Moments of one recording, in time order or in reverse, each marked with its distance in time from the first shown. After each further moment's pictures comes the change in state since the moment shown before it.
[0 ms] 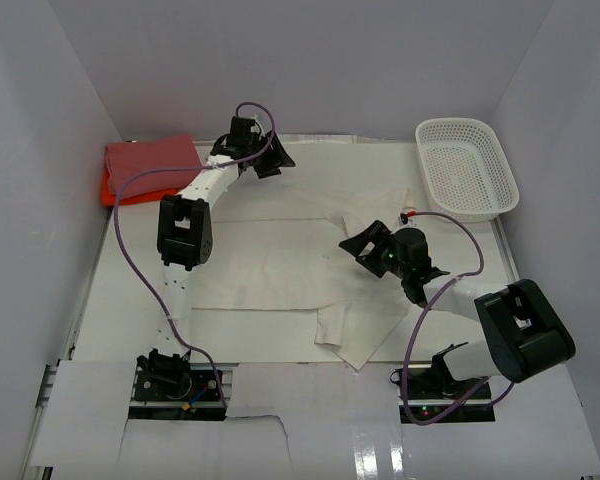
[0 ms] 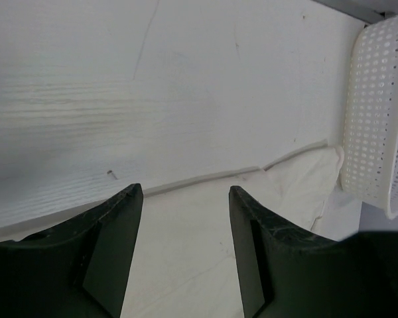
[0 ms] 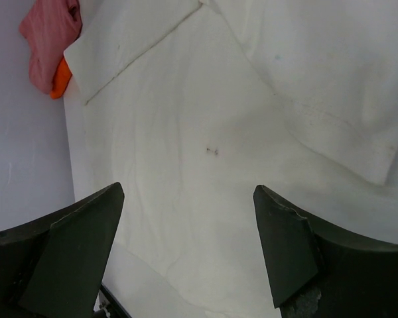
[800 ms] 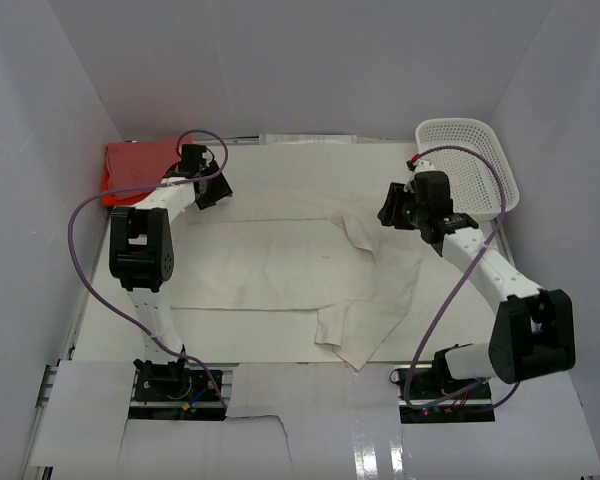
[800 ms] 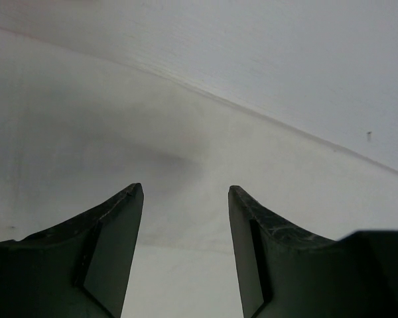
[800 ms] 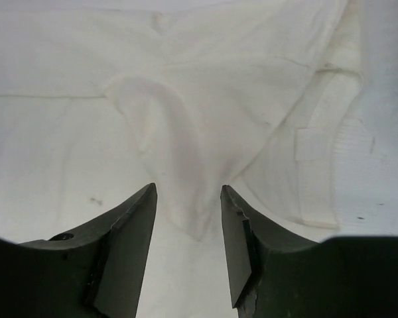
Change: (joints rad) left arm 0.175 -0.350 -0.640 0.070 -0.333 0.115; right arm -0.181 0.092 0.603 -0.772 0.146 -0.727
